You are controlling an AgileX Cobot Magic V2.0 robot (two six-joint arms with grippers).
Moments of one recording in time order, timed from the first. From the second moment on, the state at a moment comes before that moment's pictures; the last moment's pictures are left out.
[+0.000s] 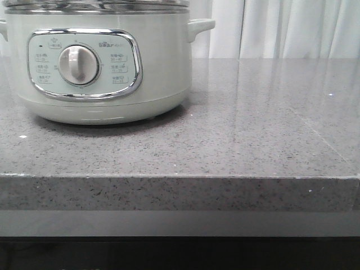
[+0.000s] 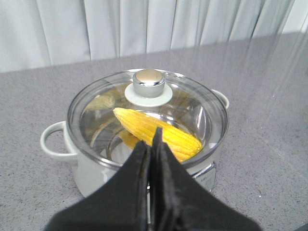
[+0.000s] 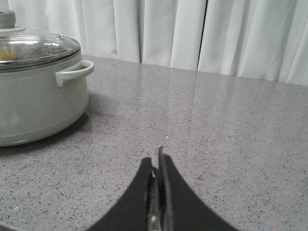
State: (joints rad) left arm -0.39 0.66 -0.93 -0.12 0.59 0.11; right arm 0.16 0.19 -0.32 0.25 0.30 -0.23
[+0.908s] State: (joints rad) left arm -0.39 0.07 -0.51 -0.12 0.53 0.11; right arm 0.16 0.19 -0.32 0.25 0.30 -0.23
